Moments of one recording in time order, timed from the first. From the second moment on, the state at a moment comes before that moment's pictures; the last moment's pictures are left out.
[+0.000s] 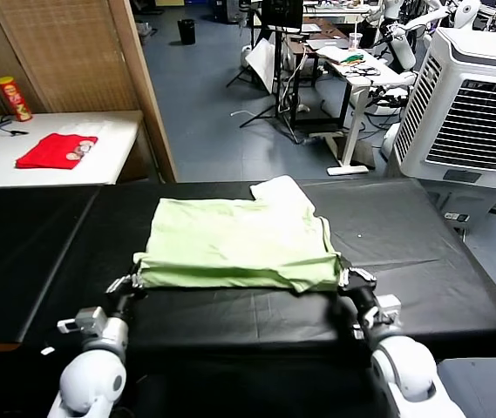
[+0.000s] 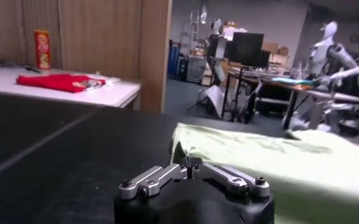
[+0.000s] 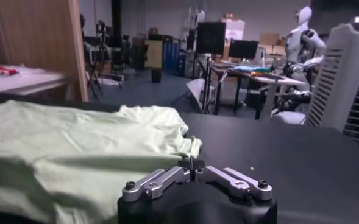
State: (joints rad) left arm 1.32 -1.24 -0.53 -1.86 -0.43 0.20 -0.21; right arm -1.09 1.24 0.37 1.69 0.18 -0.26 0.00
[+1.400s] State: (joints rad) left arm 1.36 -1.18 -0.54 -1.82 -0.49 0.27 -0.16; right arm -1.36 1.24 0.43 1.90 0.17 -0.34 -0.08
